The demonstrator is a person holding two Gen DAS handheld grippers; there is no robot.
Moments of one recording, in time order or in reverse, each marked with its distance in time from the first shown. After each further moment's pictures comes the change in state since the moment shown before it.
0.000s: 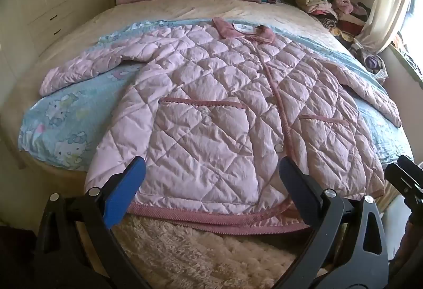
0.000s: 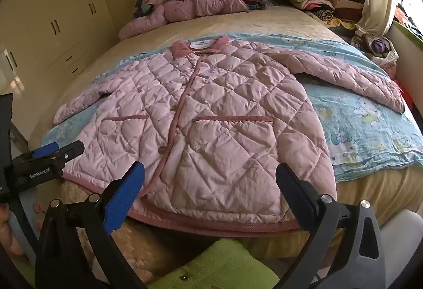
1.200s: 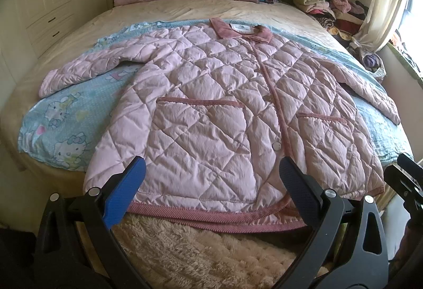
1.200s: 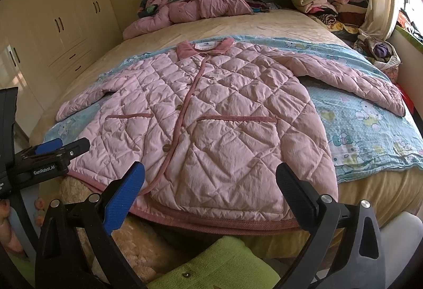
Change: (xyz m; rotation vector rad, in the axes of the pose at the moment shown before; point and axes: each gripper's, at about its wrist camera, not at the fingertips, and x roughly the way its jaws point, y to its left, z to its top) left arm 0.001 -0.001 0.000 0.004 -0.003 -0.003; right arm -0.006 0.006 -0.004 -0.015 -0.001 0.012
